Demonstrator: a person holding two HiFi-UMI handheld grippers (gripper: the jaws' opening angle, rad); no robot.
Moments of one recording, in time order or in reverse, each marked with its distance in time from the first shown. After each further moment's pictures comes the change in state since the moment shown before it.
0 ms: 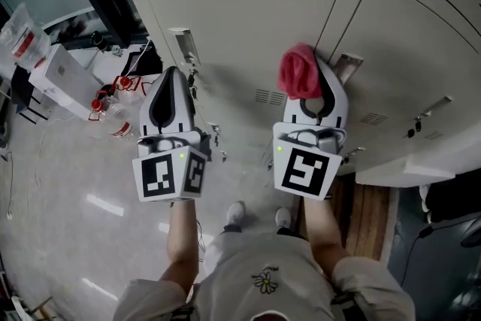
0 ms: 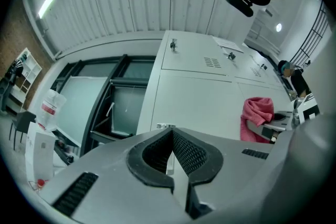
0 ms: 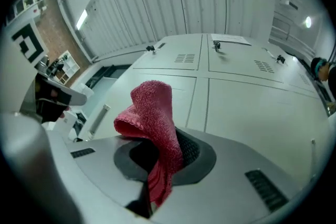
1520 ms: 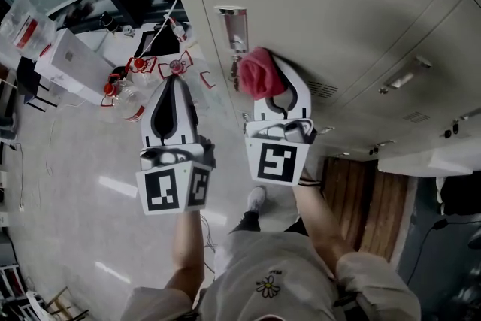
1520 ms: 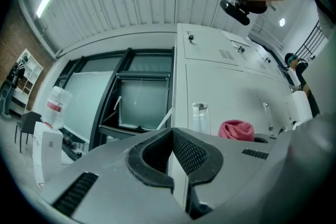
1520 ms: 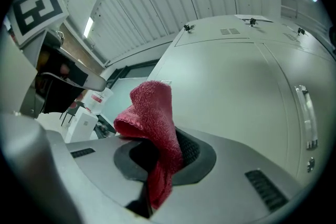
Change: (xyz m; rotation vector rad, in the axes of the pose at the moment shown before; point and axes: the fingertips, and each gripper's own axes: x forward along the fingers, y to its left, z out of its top) left arm -0.023 0.089 -0.037 0.014 0.076 0.021; right arm 0.022 0.174 -0.072 -0.041 0.124 0.234
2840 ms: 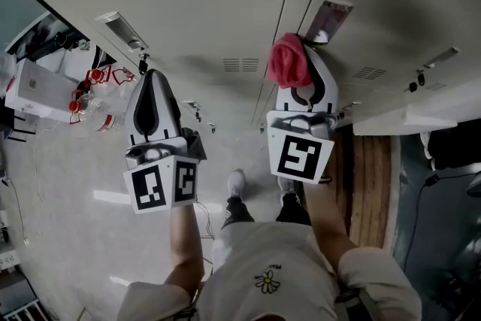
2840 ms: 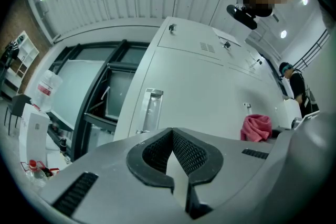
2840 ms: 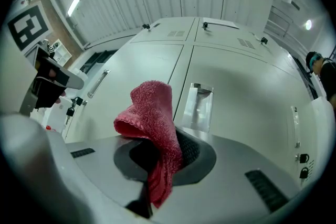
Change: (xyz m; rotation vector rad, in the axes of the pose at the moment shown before) left arm 0.018 -0.118 -0.029 -0.088 0.027 -0.089; right arm -0.100 -0.170 -0.048 0.053 0.058 -0.303
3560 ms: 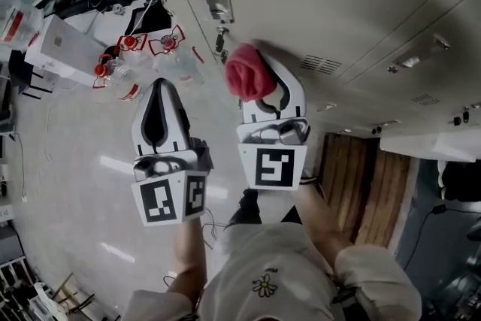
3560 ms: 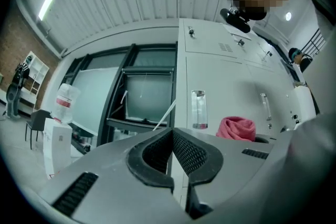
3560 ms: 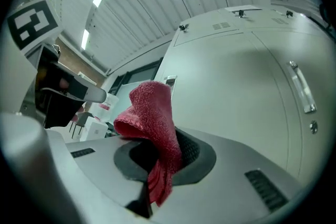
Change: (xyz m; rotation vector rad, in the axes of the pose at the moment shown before) left arm -0.056 0.108 0.003 0.083 0.039 0.153; right arm 0.012 0.205 0.016 0.192 -0.050 0.331
